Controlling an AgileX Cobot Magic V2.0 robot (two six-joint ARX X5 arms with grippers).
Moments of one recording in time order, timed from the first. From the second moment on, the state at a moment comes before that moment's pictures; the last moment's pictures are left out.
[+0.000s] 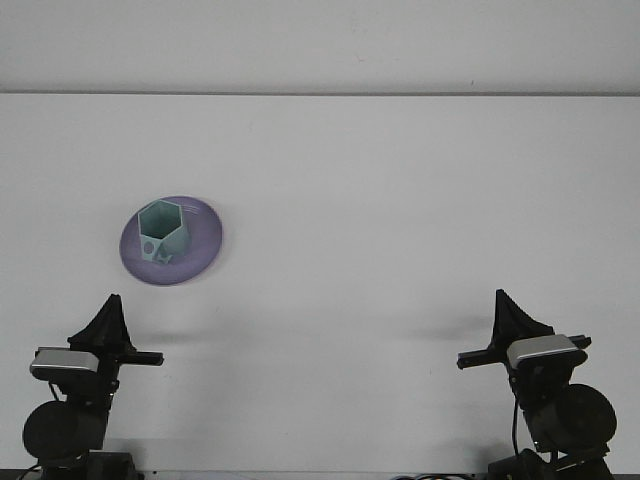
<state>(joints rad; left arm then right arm) -0.02 0.07 0.21 0.09 -0.01 0.05 0.25 0.27 0.46 -0.22 0.08 0.03</state>
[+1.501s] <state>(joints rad) -0.03 0.00 0.03 0.17 -0.02 0.04 0.13 0.17 0.36 -0.19 0.08 -0.12</state>
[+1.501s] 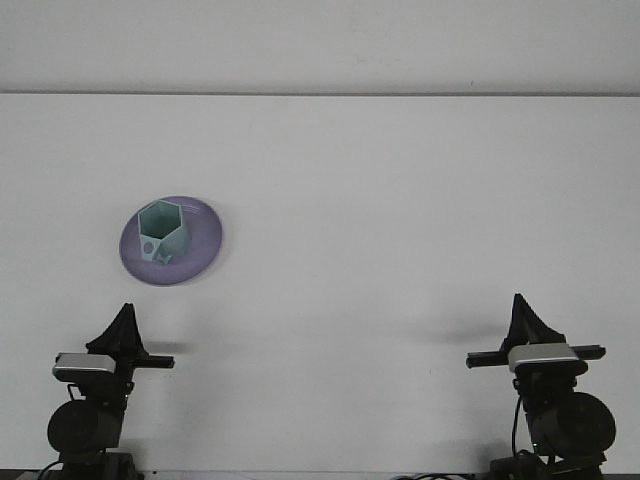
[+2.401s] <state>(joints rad) -0.03 0.00 0.03 0.17 -0.02 0.04 -0.01 0.00 0.02 -0.05 -0.11 -0.25</state>
